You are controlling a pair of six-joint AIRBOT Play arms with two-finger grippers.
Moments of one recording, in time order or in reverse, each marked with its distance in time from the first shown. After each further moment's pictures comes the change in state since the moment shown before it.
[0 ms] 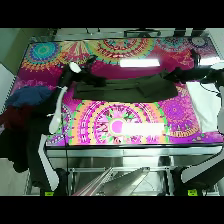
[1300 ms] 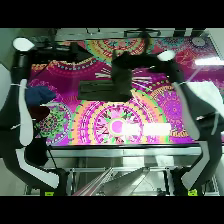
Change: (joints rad) left arm 0.288 0.352 0.051 -0.459 -0.308 0.016; right arm 0.664 -0.096 0.179 0.279 -0.533 0.056
